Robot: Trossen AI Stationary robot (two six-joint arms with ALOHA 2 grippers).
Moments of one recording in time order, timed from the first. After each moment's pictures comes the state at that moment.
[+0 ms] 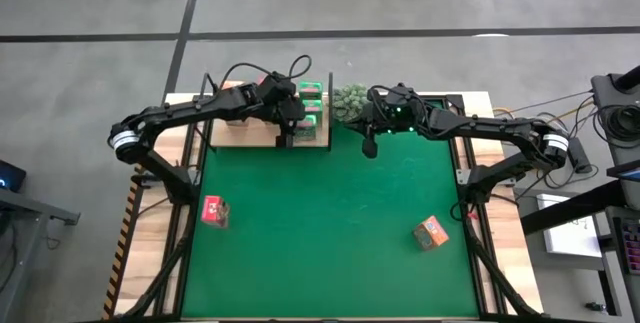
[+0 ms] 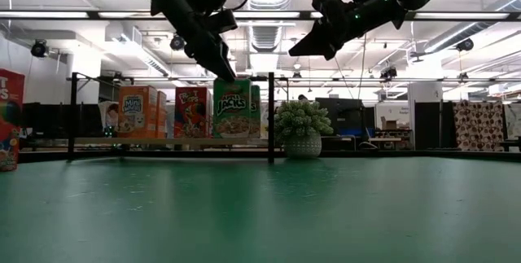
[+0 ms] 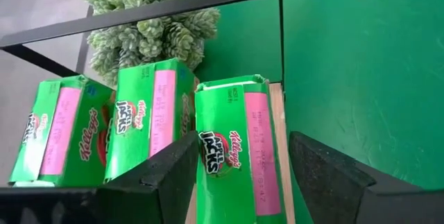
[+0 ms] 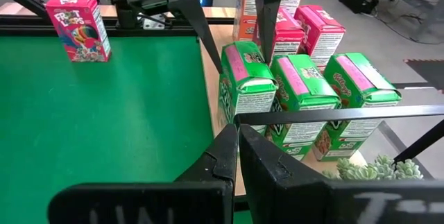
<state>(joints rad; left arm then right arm) 0.49 1.54 1.22 -0.50 0.11 0.56 -0.43 1.36 0.90 0.11 -0.27 -0.20</state>
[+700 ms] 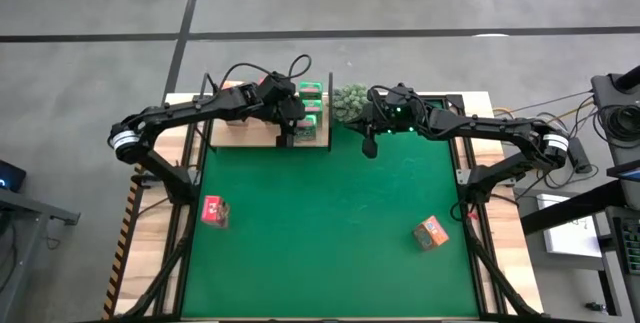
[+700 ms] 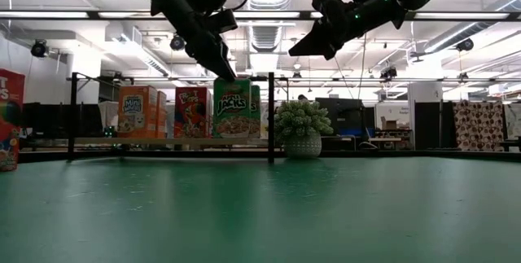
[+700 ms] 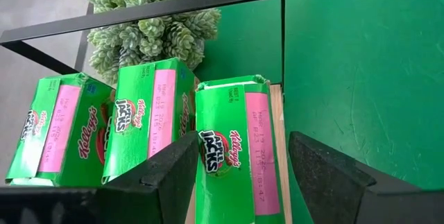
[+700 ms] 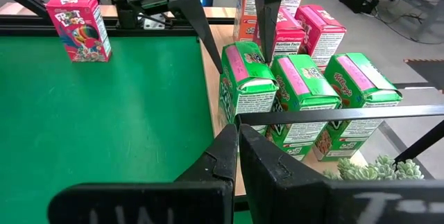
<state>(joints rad) 0.49 1.54 1.22 -0.49 0.11 0.54 -0.43 1.36 0.90 0.11 -0.27 -0.20</state>
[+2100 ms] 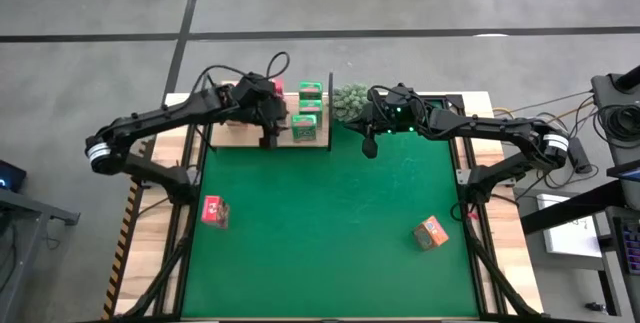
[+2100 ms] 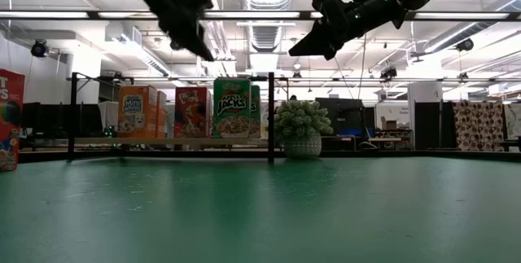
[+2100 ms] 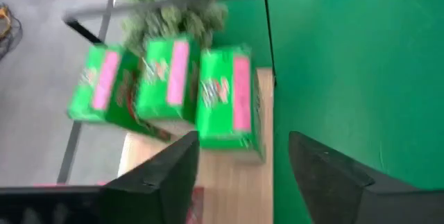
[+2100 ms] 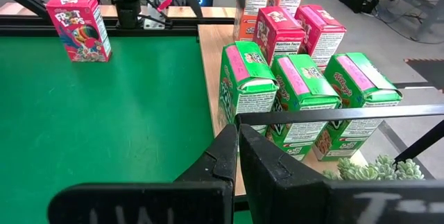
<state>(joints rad) 0.48 1.33 1.16 -0.62 0.06 0.48 -0.43 1.36 0.90 0.11 -0.27 -0.20</state>
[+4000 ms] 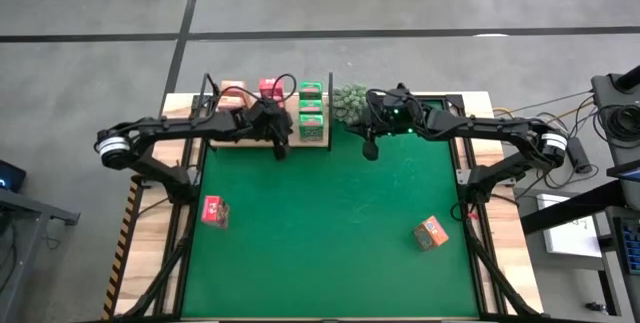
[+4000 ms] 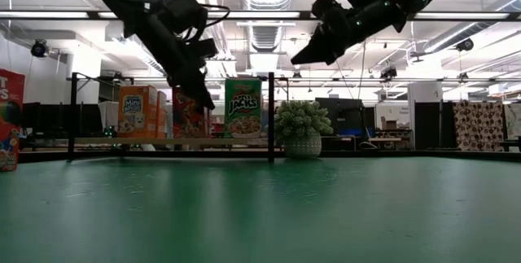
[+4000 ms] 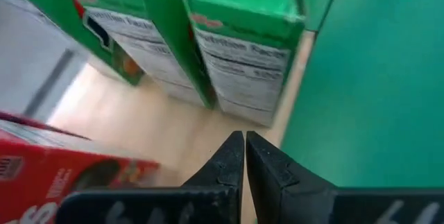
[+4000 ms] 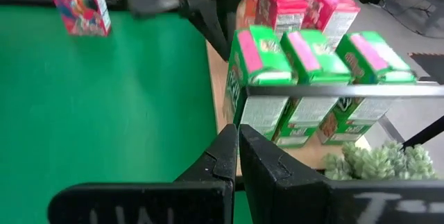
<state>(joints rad) 0.45 1.42 0.86 -0.23 -0.06 0.14 -0.43 1.38 0.88 0.08 -0.27 -0.25</state>
